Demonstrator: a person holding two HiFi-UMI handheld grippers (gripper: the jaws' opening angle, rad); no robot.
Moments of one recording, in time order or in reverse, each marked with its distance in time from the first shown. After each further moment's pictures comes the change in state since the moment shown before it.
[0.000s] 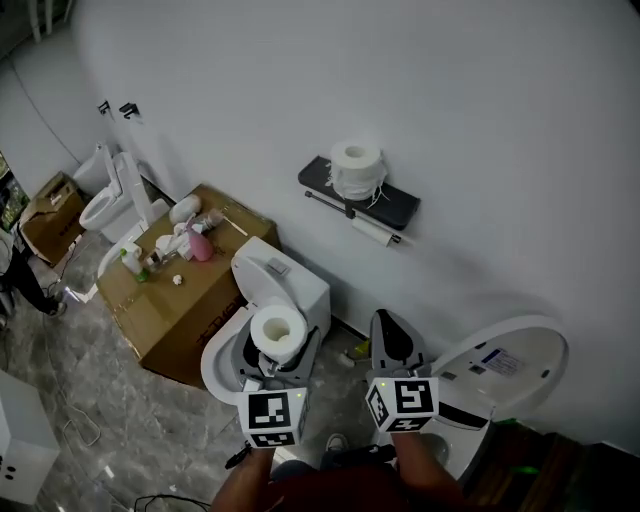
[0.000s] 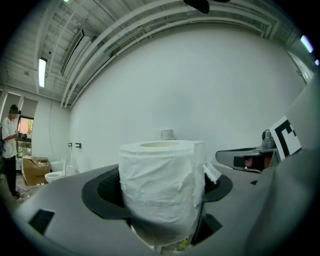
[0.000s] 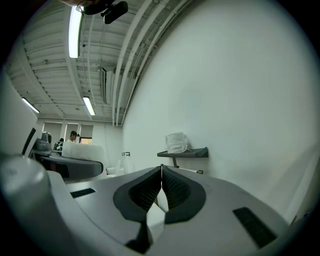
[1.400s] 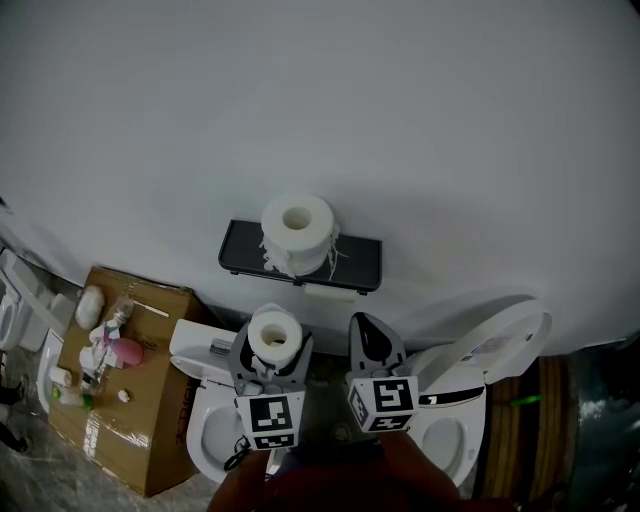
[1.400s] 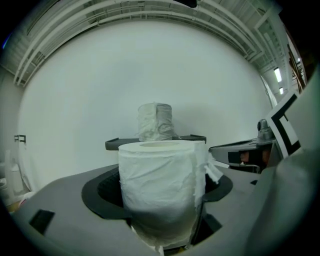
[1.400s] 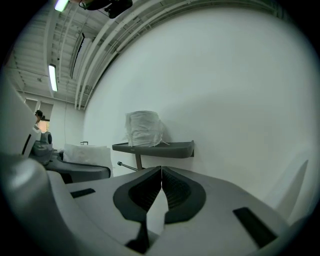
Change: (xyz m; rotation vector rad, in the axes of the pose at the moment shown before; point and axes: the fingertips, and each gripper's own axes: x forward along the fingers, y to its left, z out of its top) left arm 0.252 0.014 -0.016 0.053 0.001 -0.473; right arm 0.173 -0.080 -0.022 -0.030 0.072 -0.442
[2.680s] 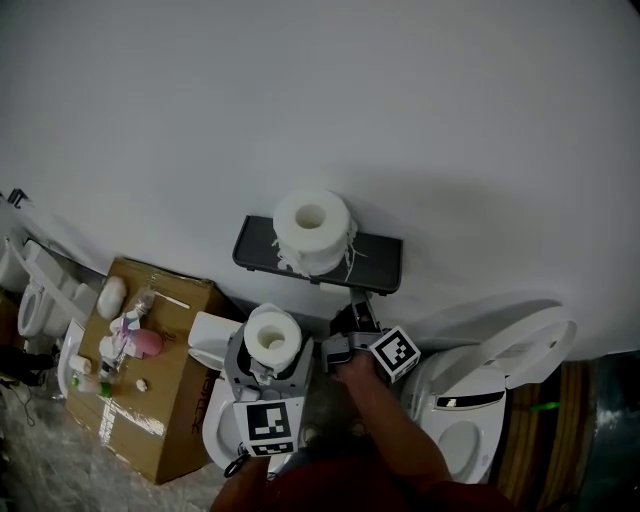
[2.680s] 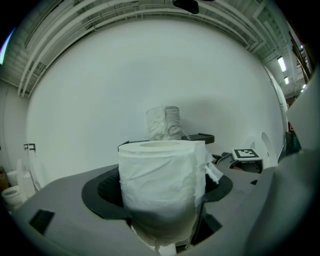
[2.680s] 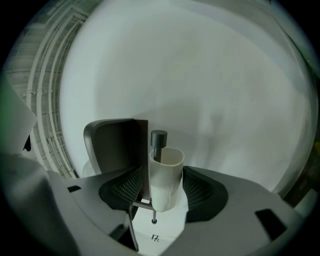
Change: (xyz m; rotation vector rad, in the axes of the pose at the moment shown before) left arm -0.009 0.019 0.008 0.048 0.020 0.091; right arm 0.098 -0.026 -0.052 1.344 -0.266 0.199
